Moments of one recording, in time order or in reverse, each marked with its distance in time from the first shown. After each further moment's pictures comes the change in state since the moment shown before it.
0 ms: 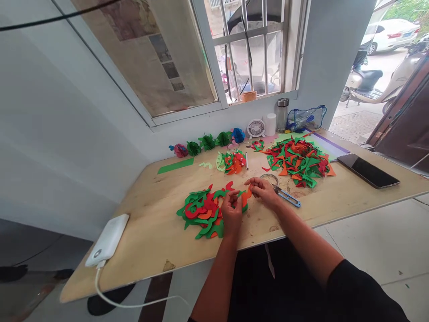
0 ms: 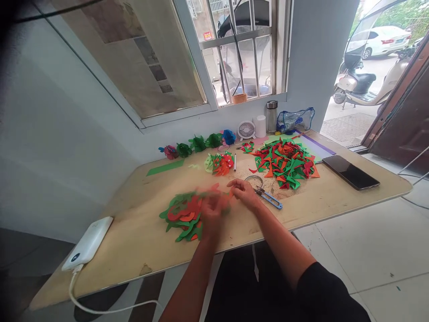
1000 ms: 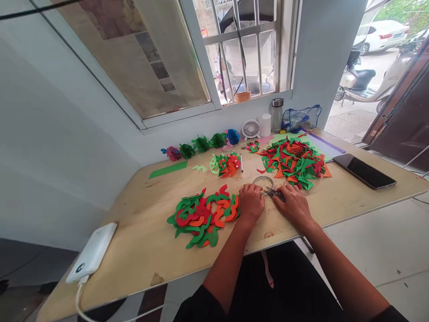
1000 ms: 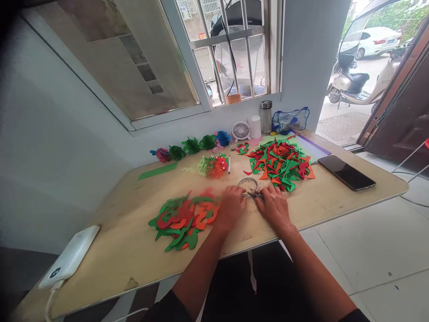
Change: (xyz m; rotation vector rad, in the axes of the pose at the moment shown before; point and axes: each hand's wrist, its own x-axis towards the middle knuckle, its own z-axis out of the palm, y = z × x) left_hand 0.015 0.025 0.073 0.999 -0.573 0.362; right_hand -0.066 -0.007 -0.070 -1.407 0.368 -0.099
